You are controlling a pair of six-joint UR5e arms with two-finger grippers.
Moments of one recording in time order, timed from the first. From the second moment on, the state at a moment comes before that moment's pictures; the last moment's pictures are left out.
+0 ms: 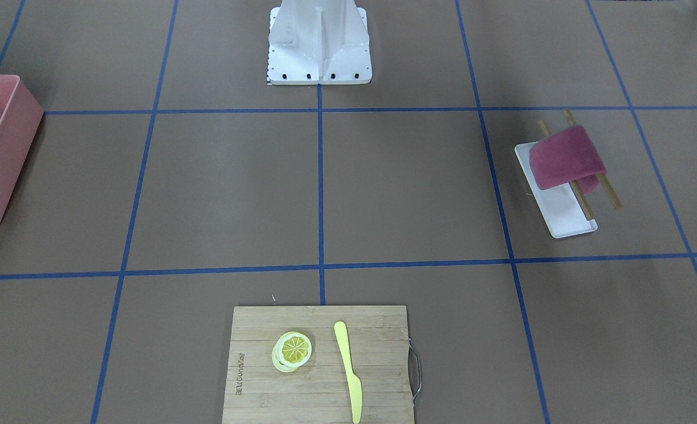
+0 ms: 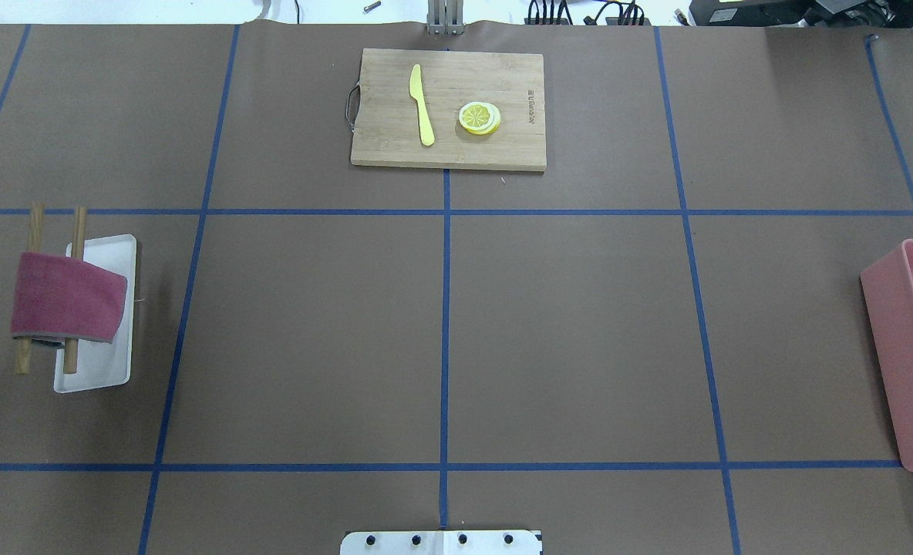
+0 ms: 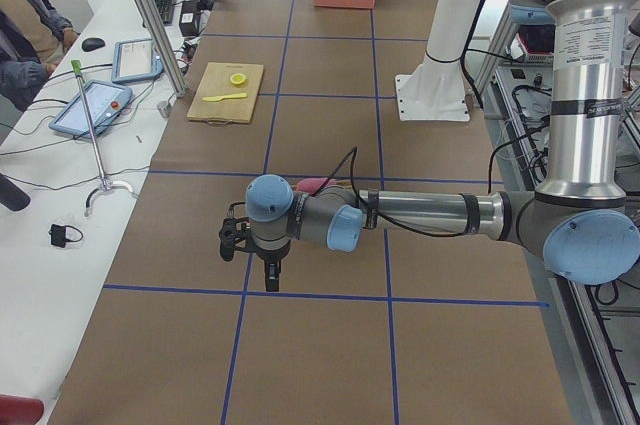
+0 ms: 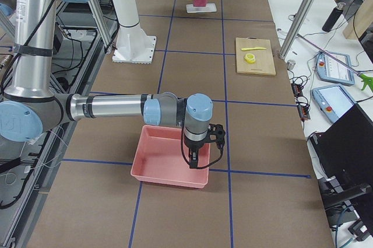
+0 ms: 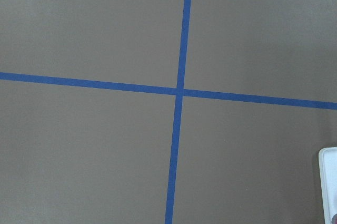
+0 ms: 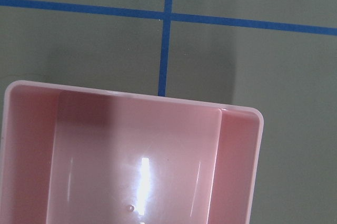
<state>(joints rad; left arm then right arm) -1.51 -1.53 -1.63 -1.78 -2.37 -0.28 1.52 -1.73 1.81 -1.65 2.26 -0.03</state>
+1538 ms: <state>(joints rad) -1.43 -1.50 -1.68 -1.79 -2.38 -0.30 1.52 -1.73 1.82 -1.65 2.28 -0.03</state>
